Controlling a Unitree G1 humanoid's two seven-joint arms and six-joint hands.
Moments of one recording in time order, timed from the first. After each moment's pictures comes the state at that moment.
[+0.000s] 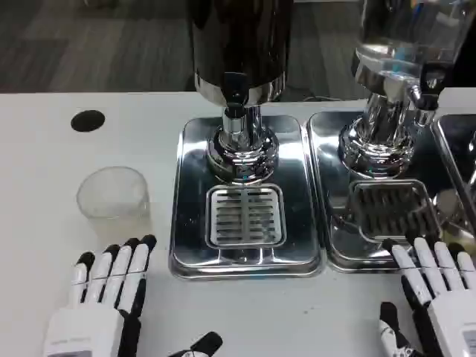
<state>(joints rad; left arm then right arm) 0.53 0.37 -0.27 -0.06 0.99 -0.11 0.67 0.40 -0.45 0.30 0.07 -1.02 -0.07 -0.69</state>
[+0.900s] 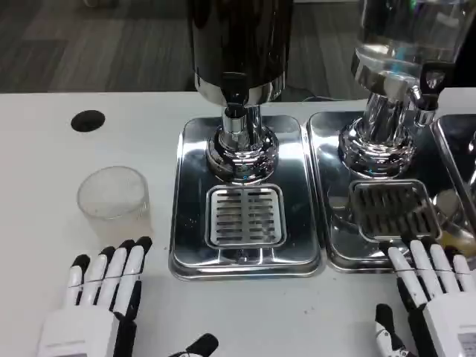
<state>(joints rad) 0.54 0.38 -0.26 -0.07 0.99 -0.12 0.68 0.40 -0.44 0.32 0.07 -1.02 -0.05 -0.70</state>
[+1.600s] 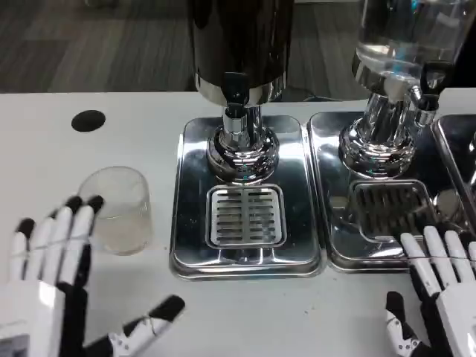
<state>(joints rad) 0.57 0.36 -0.11 -0.21 0.88 -0.19 0.72 0.44 -0.45 0.29 -0.04 -1.03 -0.02 -0.68</state>
